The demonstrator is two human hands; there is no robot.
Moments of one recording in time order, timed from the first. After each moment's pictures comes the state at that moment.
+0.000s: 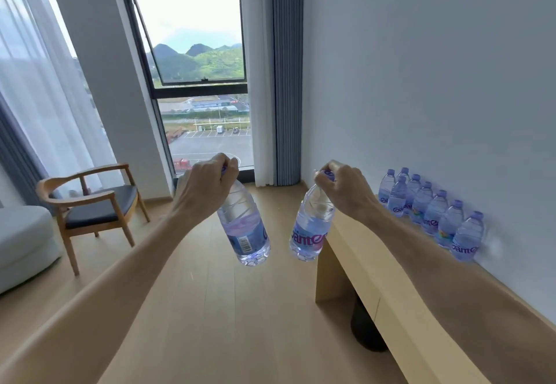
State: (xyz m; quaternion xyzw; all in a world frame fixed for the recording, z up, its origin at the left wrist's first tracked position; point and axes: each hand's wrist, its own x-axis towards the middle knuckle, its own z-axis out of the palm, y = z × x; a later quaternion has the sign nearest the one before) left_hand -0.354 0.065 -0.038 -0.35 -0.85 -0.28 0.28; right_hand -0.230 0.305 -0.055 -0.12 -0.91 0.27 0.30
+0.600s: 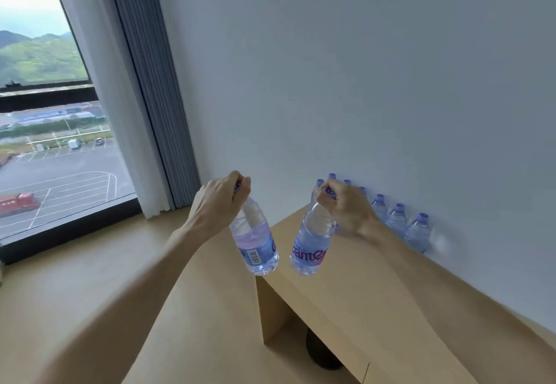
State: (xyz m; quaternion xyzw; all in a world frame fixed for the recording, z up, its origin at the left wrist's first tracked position) left_hand -0.582 0.374 -0.078 -0.56 -0.75 -0.33 0.12; right_hand -0.362 0.514 -0.099 -0.36 -0.83 0.28 0.31
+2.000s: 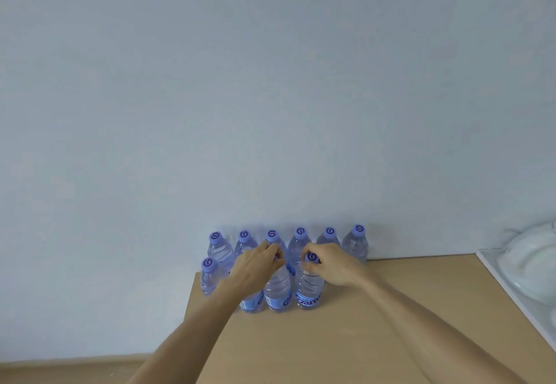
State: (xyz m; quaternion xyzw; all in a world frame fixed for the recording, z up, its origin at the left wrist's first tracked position) left_hand -0.554 0.858 -0.267 -0.90 -0.43 -0.02 -0.10; right_hand -0.348 0.792 -0.267 -0.67 -0.67 0.28 0.15
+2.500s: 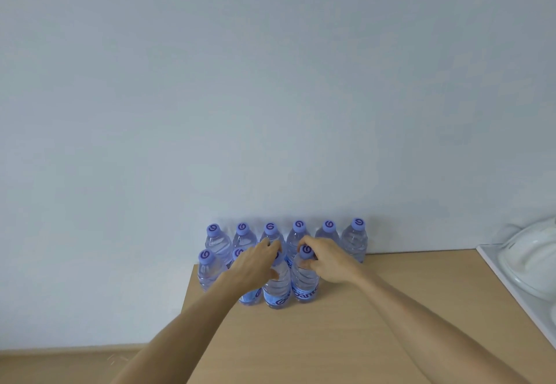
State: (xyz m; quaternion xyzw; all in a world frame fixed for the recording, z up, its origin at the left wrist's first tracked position) left_hand -0.547 0.855 -0.271 -0.90 -0.41 0.06 -0.11; right_hand -0.352 0.794 -0.278 -0.65 -0.68 0.28 0.16
